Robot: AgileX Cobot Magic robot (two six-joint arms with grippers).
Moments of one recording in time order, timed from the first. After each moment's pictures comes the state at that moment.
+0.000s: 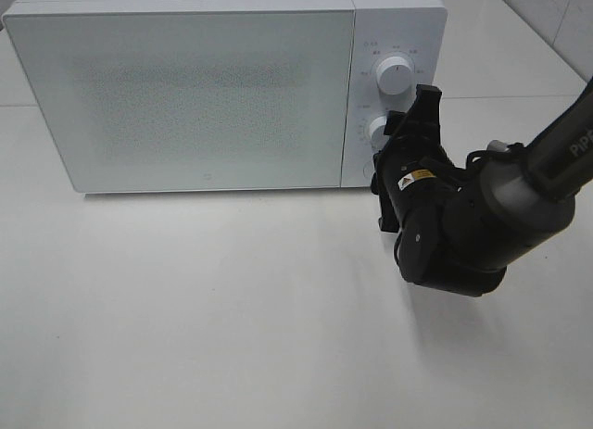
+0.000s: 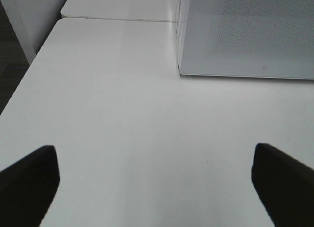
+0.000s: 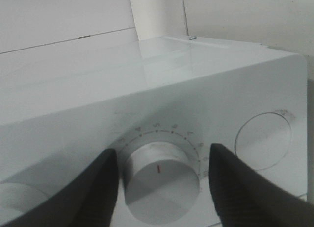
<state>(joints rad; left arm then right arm) 0.06 -0.01 -0.50 -0.04 1.04 0.02 0.63 2.11 -0.79 0.70 -1.20 1.46</state>
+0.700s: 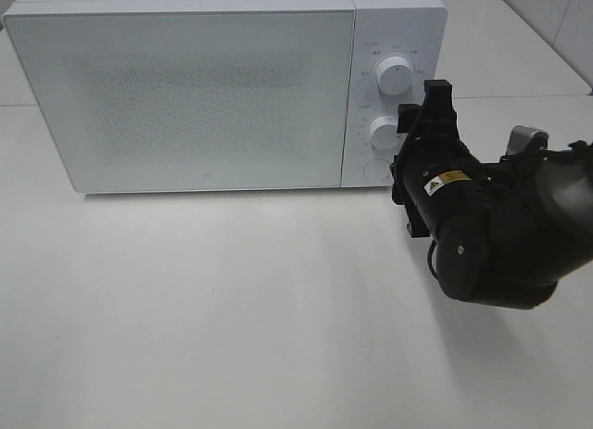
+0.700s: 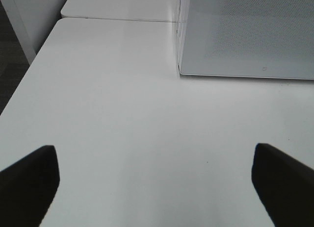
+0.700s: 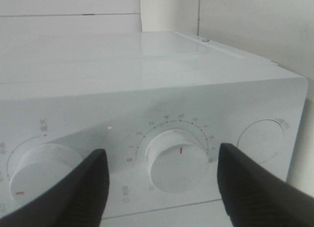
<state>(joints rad) 0.06 -0.01 -0.50 -0.04 1.04 0.02 0.63 1.99 -0.65 0.62 -1.21 1.32</state>
